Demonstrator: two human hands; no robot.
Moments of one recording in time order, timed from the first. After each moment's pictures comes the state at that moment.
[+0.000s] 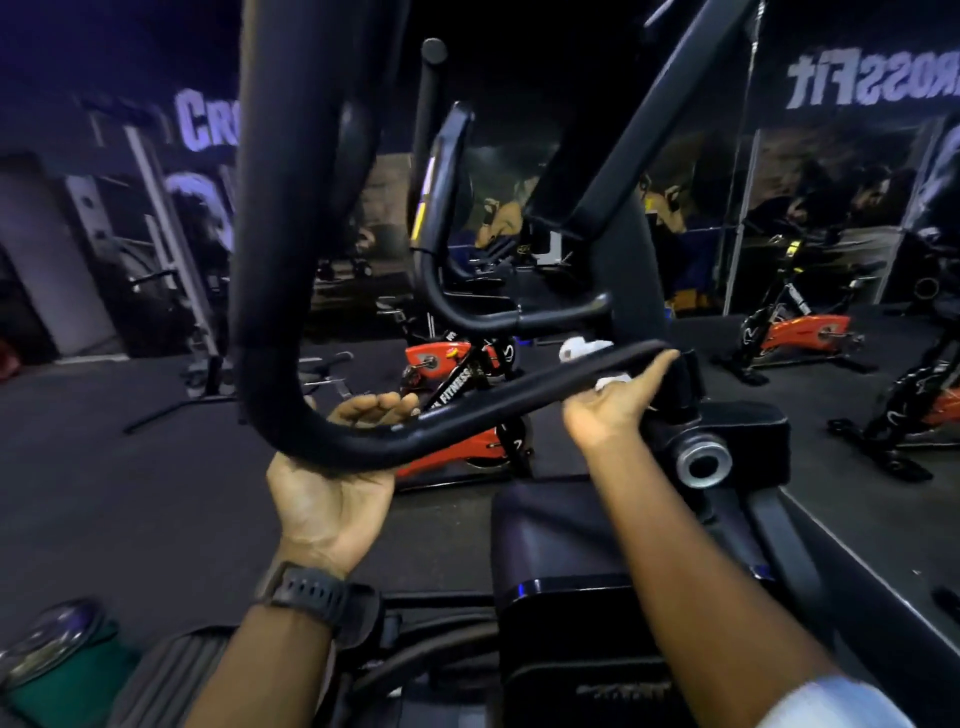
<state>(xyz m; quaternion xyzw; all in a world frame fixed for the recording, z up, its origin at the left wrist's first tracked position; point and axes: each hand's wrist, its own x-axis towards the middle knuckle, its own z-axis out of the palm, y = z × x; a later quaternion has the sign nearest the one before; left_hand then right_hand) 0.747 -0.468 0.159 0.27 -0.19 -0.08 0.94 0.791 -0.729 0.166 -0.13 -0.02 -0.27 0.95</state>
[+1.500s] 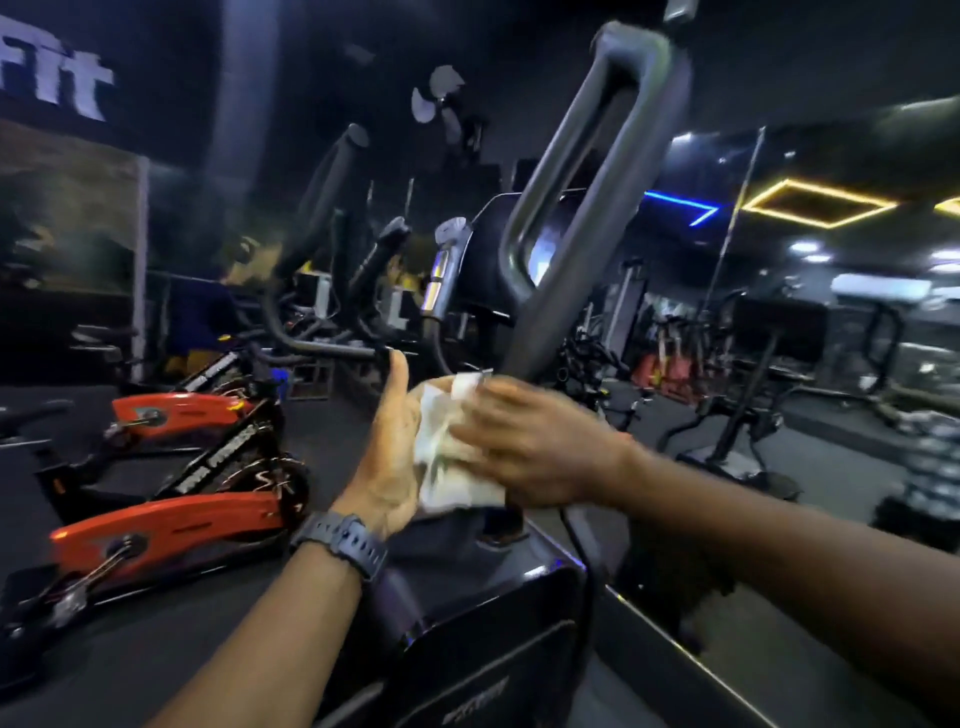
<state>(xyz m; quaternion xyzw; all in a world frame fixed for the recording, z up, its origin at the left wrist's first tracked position) 0.791 -0.382 0.229 0.34 -0.34 -0.34 0.81 0.658 -0.480 0.288 0.81 0.20 0.20 0.52</state>
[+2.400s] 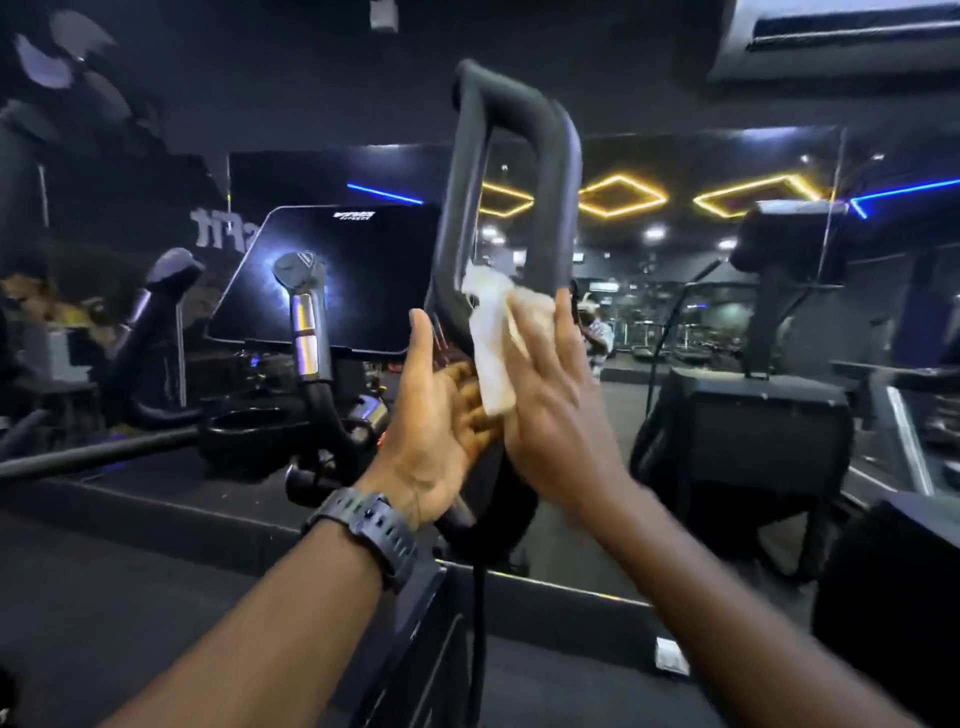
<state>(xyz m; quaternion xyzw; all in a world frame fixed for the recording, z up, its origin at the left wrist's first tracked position) 0.843 -0.413 0.310 0.23 -0.53 -0.56 0.59 0.715 -0.413 0.305 0.75 -0.41 0.42 0.31</state>
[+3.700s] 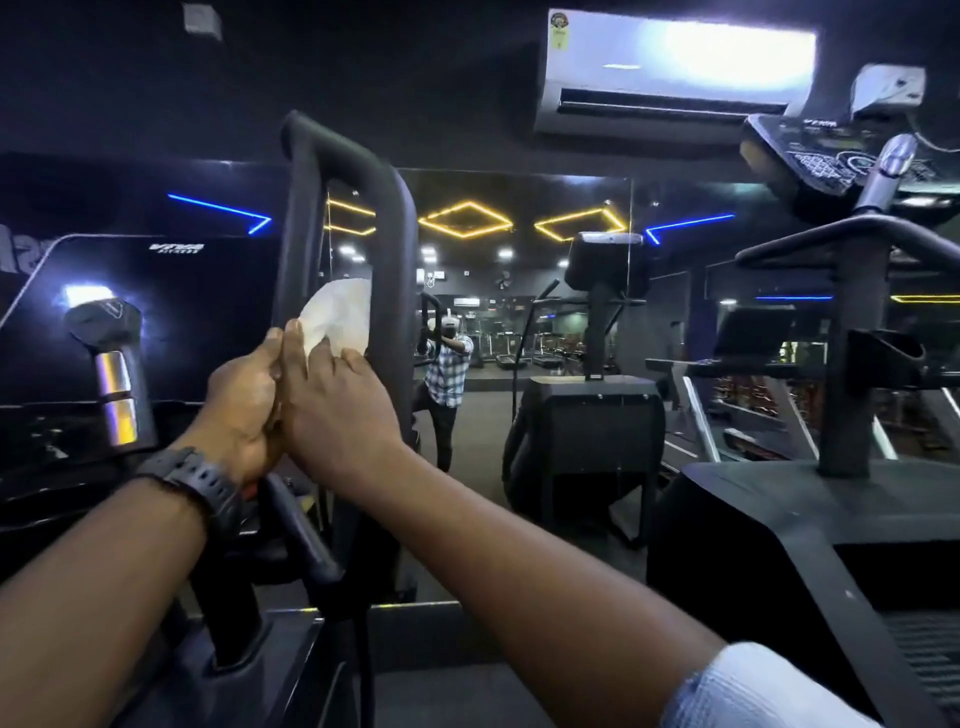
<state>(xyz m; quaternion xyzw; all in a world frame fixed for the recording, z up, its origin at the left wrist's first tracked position) 0.861 -0.474 0.371 0.24 -0.46 -0.54 0.66 0.773 -0.435 0.362 0.70 -0.55 0.21 0.41</state>
